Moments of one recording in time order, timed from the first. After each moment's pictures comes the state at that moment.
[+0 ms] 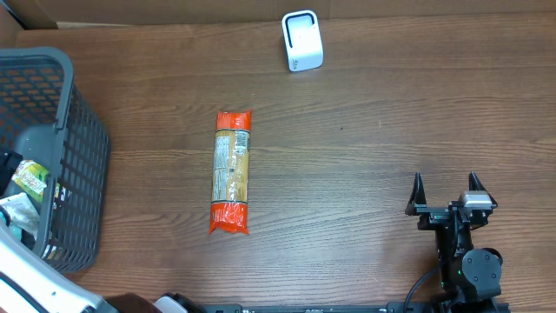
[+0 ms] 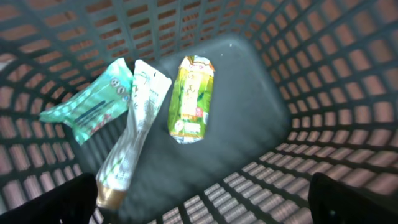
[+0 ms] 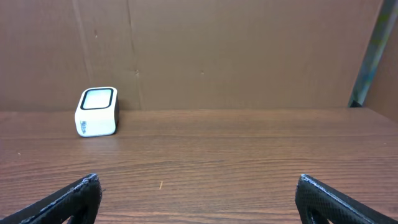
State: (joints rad) left arm 0.93 1.44 1.58 -1.06 0.05 -0.28; right arm 0.18 0.01 0.02 -0.01 0.19 0.01
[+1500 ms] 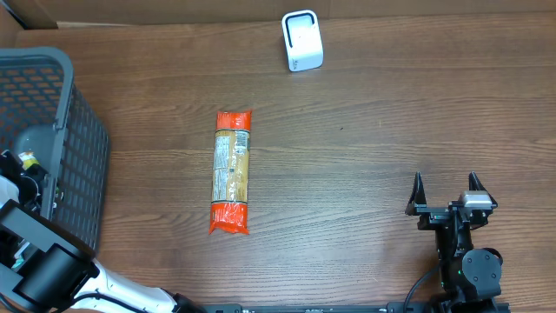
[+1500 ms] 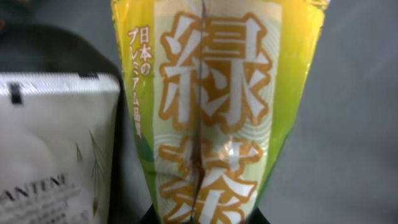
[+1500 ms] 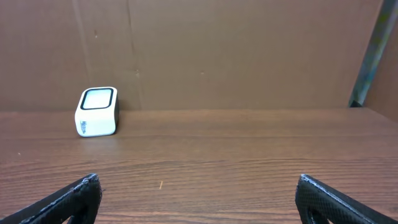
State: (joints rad) left arm 0.92 1.98 1.42 -0.67 0.07 0.06; right arm 0.18 0.01 0.02 -0.01 0.19 0.01
